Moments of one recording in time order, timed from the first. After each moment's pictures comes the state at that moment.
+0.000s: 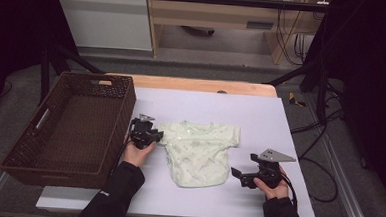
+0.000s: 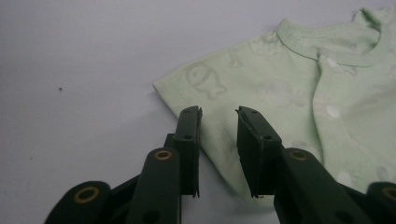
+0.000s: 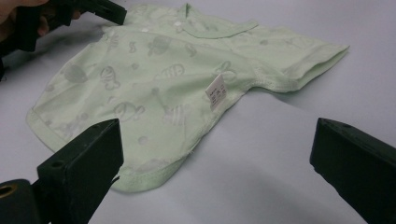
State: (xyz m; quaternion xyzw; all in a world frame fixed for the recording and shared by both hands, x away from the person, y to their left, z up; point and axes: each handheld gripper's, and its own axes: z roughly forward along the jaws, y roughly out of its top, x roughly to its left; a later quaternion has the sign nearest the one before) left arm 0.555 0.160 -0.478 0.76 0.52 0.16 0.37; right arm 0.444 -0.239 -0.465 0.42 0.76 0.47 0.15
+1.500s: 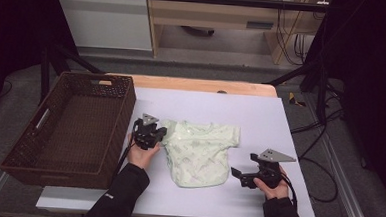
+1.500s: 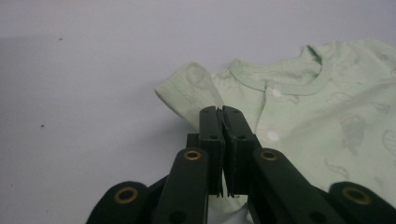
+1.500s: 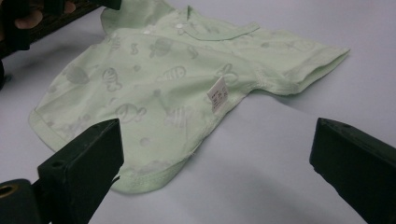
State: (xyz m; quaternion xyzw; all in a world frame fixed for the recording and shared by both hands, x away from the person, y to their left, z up) left arm 0.536 0.141 -0.458 0.74 0.48 0.19 0.42; right arm 0.443 -0.239 -0.464 0.41 0.76 0.47 0.15
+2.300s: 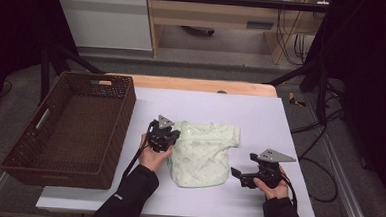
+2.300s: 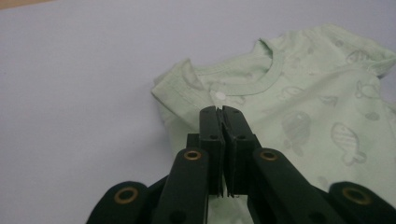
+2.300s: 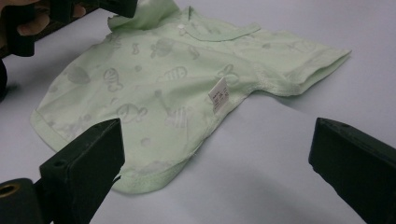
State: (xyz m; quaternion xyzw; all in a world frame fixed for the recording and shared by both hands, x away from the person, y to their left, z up) left arm 0.531 0.101 -0.458 0.78 0.44 0.18 0.41; right arm 0.443 -0.238 -0.464 0.41 0.77 0.47 0.15
